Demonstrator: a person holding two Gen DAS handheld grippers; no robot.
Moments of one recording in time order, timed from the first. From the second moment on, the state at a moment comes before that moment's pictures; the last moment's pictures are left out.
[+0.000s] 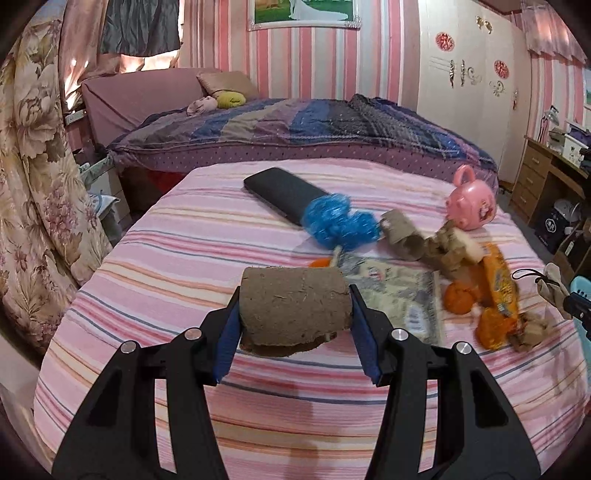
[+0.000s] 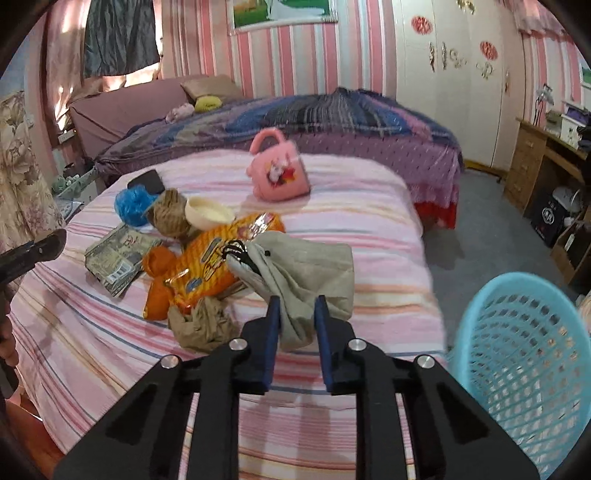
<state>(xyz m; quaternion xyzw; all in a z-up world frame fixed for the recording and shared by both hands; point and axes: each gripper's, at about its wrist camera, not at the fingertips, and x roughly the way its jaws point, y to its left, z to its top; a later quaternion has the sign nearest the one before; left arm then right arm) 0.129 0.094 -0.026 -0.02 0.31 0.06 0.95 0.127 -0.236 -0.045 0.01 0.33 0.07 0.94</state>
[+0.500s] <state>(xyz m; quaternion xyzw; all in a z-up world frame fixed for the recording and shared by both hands) 0.114 -0.068 0.006 0.02 0.25 -0.03 0.97 0.083 -0.381 -0.026 0.03 0.30 -0.04 0.95</state>
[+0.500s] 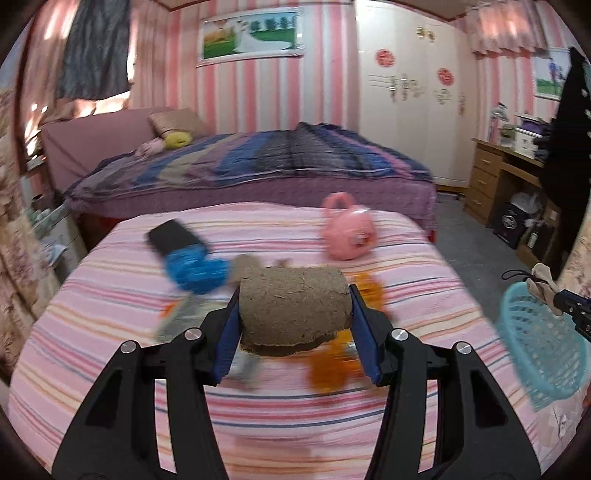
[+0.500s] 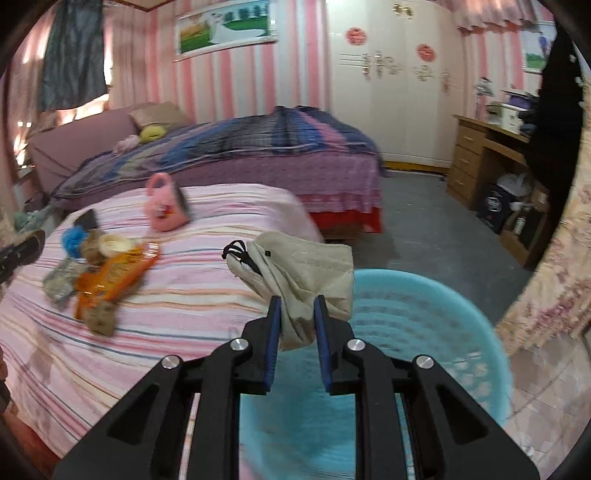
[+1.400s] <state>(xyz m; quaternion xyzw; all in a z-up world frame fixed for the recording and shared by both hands) 0.118 -0.334 -0.050 0.08 0.28 -0.20 0.93 0.051 -0.509 -0.053 0.09 0.30 -0.14 0.94</state>
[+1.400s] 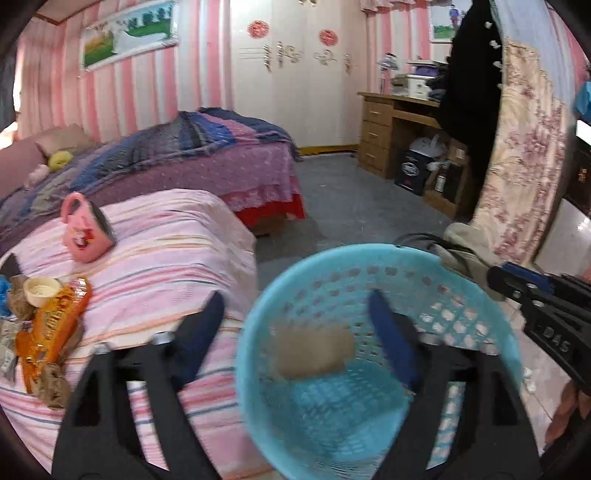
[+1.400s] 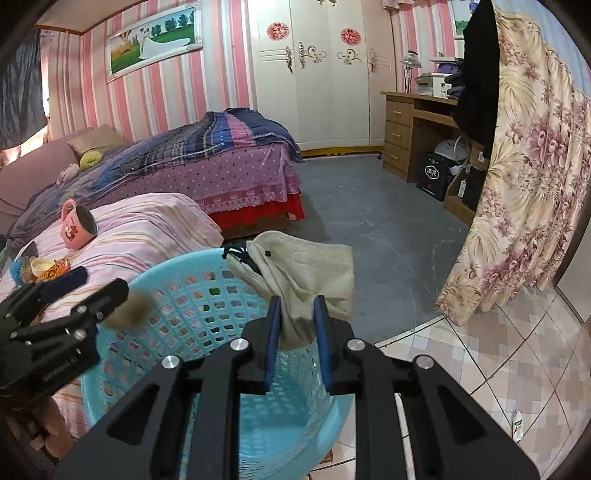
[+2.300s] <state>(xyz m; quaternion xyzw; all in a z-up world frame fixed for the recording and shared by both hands) 0.133 -0.176 -0.017 0.06 0.25 -0.10 0.96 0.077 -0.459 -0.048 0.06 0.29 -0.18 0.94</state>
